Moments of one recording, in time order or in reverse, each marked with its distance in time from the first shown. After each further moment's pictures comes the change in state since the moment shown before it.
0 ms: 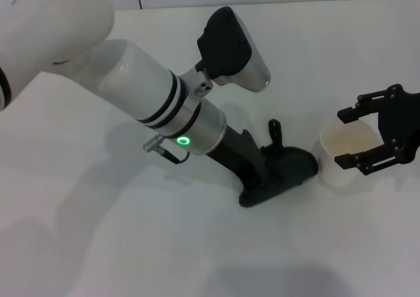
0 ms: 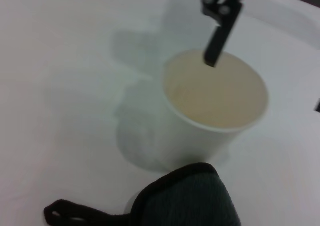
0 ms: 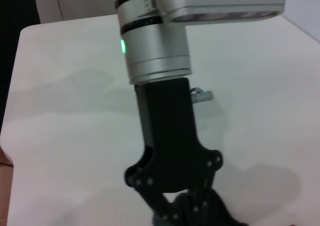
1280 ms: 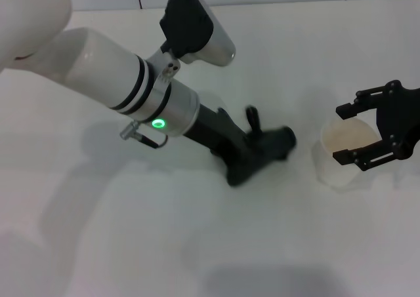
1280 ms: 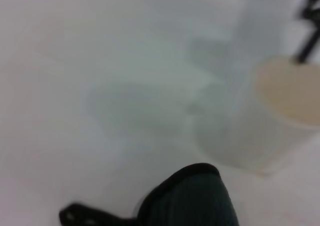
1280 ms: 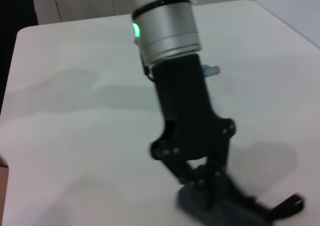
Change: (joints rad) left arm 0.069 0.004 -0.171 0.050 0.121 0.009 -0.012; right arm 0.008 0.000 0.000 0.000 0.000 0.007 0.004
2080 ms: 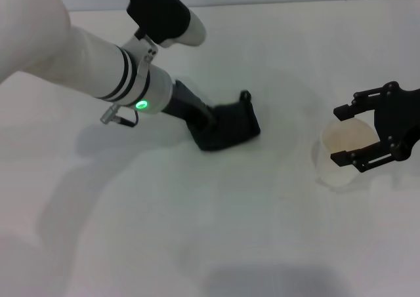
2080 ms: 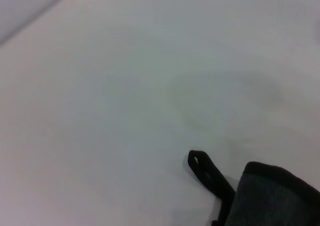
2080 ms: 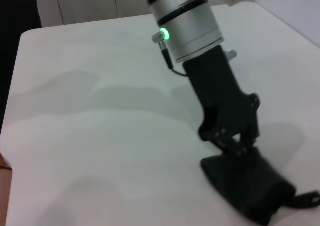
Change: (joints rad) left arm 0.018 0.000 -0.006 -0.016 0.209 -0.225 -0.205; right arm 0.000 0.000 -0.005 0.008 0.009 0.001 -0.003
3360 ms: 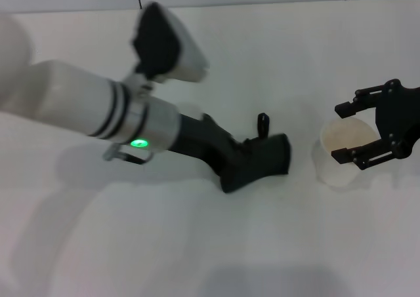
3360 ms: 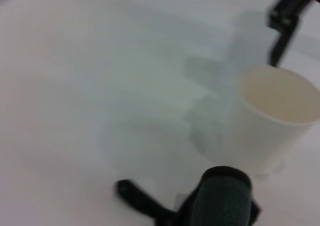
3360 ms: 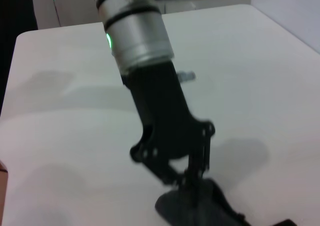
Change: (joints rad) left arm 0.203 0.005 0.045 0.229 -0.224 0.182 0.197; right arm -0.004 0.002 0.006 -0.010 0.002 0.002 0.005
